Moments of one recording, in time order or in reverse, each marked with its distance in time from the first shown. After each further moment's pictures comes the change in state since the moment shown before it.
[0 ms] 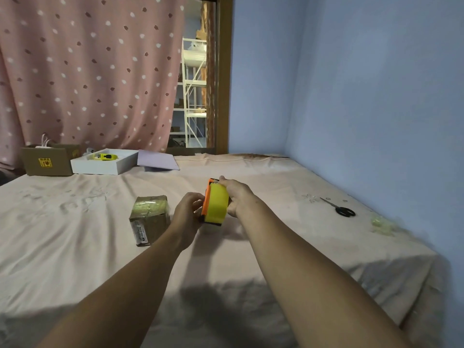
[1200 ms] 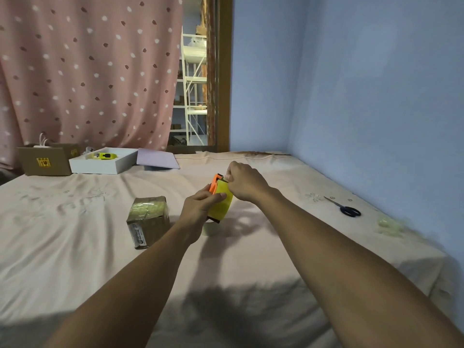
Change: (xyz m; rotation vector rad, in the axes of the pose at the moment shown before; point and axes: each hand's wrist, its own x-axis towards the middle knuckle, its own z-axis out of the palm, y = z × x) left_hand 0.018 -0.001 0.019 0.173 -0.103 0.136; right_hand -0.101 -0.052 -0.033 -1.354 0.096 -0.810
